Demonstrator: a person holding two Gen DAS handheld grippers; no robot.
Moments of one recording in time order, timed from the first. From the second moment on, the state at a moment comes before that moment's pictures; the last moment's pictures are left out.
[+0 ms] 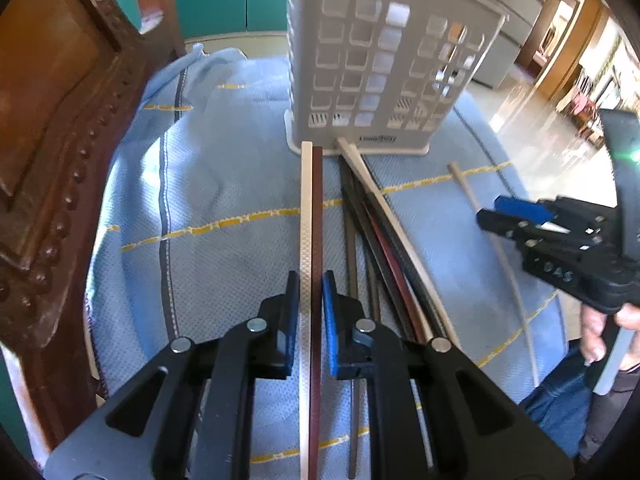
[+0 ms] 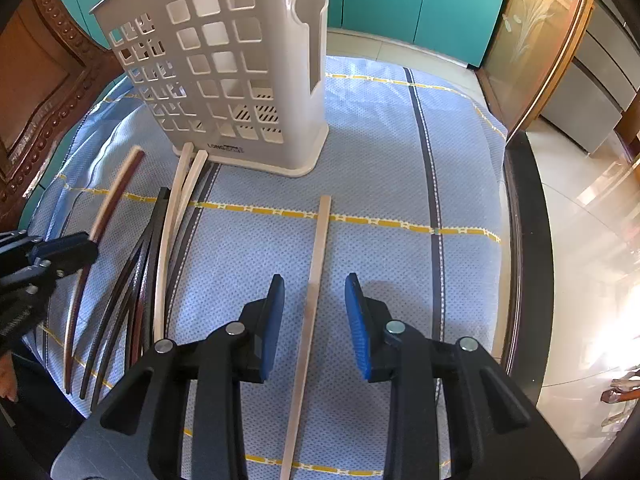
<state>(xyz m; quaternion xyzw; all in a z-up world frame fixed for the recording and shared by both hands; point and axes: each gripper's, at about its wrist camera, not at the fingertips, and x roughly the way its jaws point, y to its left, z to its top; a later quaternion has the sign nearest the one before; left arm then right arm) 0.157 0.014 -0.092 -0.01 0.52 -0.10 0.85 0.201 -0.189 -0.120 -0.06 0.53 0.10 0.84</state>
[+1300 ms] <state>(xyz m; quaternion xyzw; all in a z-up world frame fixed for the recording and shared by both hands) 0.089 0.011 0.048 -0.02 0.33 -0.09 0.94 0.115 -0.229 0.039 0.03 0.32 0.21 0.92</state>
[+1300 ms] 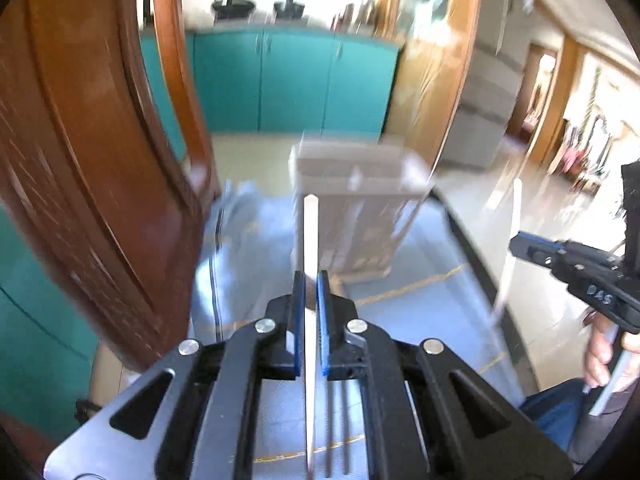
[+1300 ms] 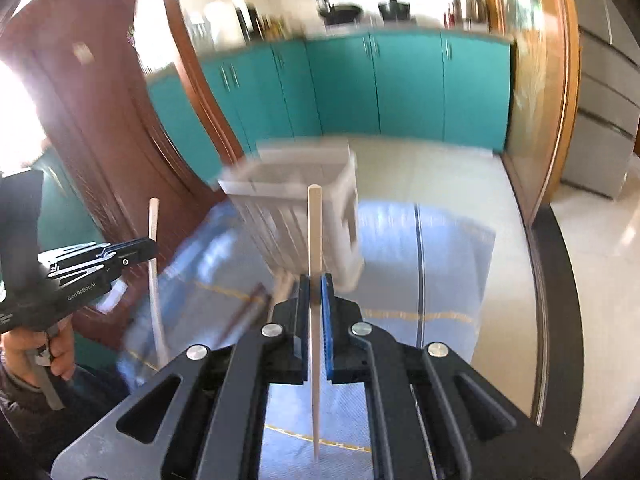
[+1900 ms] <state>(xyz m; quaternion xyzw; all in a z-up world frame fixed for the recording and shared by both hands) 0.143 0.051 0.155 -0.19 0.10 -0.01 0.98 0.194 -0.233 0.111 0.14 0.14 0.13 0.97</state>
